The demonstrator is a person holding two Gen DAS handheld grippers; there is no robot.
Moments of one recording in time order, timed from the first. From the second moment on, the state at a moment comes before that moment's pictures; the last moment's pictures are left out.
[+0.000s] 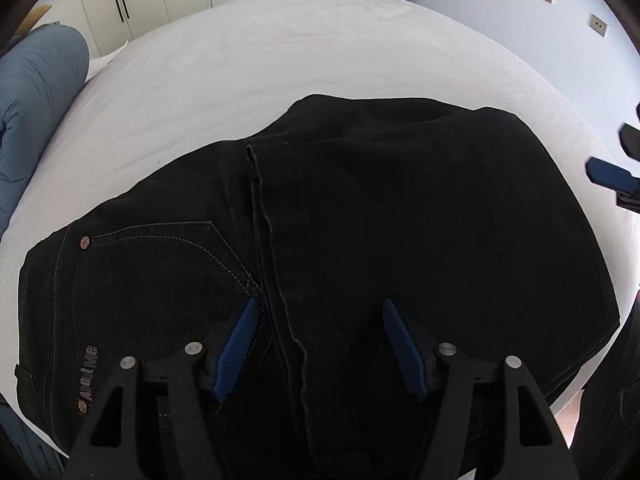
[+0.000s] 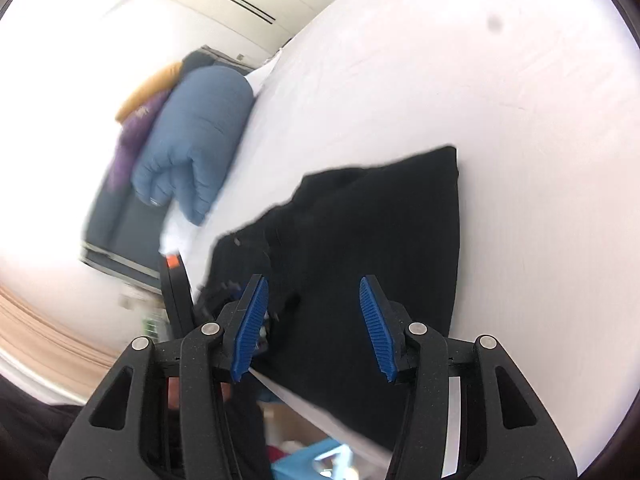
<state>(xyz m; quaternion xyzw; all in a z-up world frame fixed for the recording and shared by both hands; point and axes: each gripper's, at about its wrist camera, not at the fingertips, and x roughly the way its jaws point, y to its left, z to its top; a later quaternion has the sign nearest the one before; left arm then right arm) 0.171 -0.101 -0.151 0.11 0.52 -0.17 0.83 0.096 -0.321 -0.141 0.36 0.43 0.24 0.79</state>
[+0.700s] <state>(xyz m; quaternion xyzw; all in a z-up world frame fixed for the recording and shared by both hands) 0.167 -0.097 -0.154 0.12 0.51 -0.18 0.83 0.148 -0.334 -0.196 0.37 0.51 0.28 0.72</state>
